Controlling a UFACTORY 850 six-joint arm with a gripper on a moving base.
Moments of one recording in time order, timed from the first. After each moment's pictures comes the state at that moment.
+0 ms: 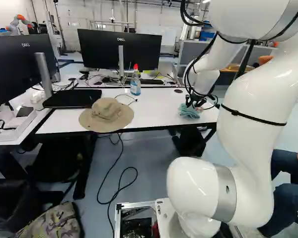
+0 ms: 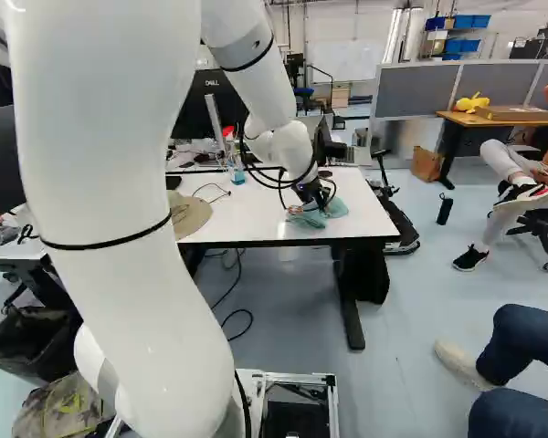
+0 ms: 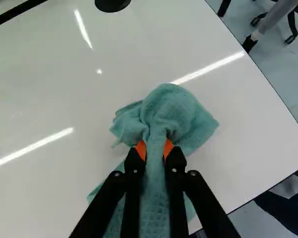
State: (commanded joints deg) arm -22.5 -11.7 -49.3 1.6 -5.5 0.0
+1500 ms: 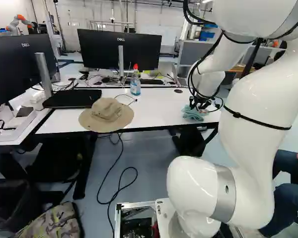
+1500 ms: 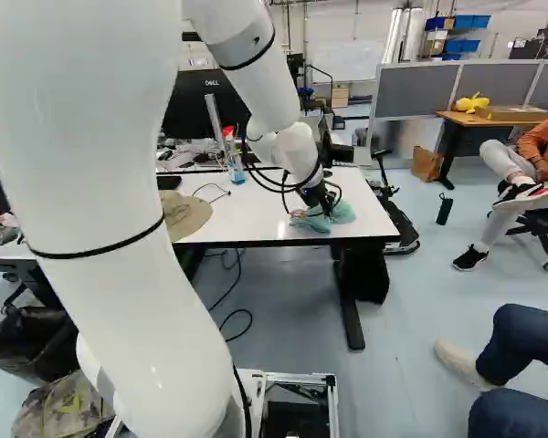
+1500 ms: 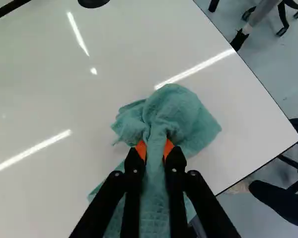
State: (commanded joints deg) arm -24.2 -8.9 -46.0 1.6 -5.5 0.0
